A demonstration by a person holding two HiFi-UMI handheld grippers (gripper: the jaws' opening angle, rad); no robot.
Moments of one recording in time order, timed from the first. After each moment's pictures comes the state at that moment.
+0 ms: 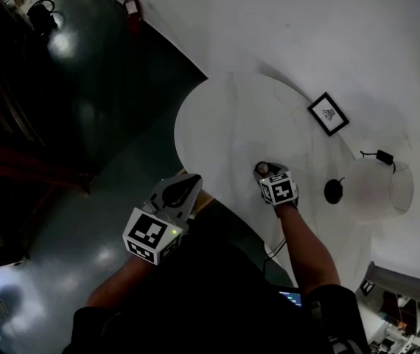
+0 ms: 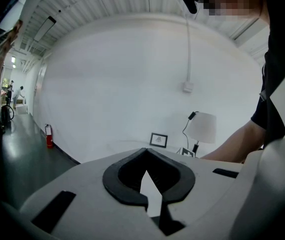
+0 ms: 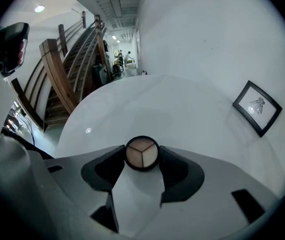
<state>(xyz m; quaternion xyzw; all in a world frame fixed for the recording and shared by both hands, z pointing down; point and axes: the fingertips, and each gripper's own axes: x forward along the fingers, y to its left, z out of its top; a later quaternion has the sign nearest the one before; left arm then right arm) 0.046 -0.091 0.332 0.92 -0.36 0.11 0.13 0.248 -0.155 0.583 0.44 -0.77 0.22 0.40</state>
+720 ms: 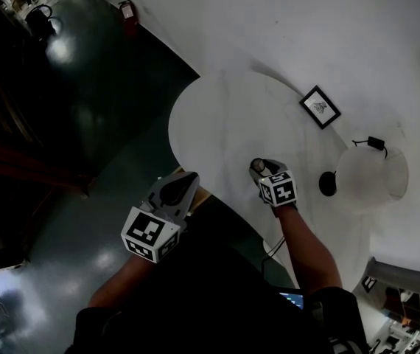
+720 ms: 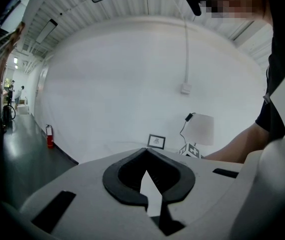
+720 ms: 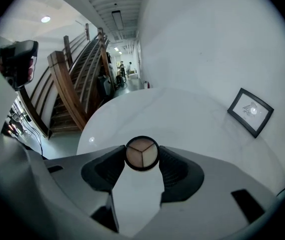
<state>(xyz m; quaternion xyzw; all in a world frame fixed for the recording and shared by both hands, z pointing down) 0.063 -0.068 0.327 0.91 -0.37 0.10 0.13 0.247 -0.133 0.542 0.43 -0.80 0.21 0.35</state>
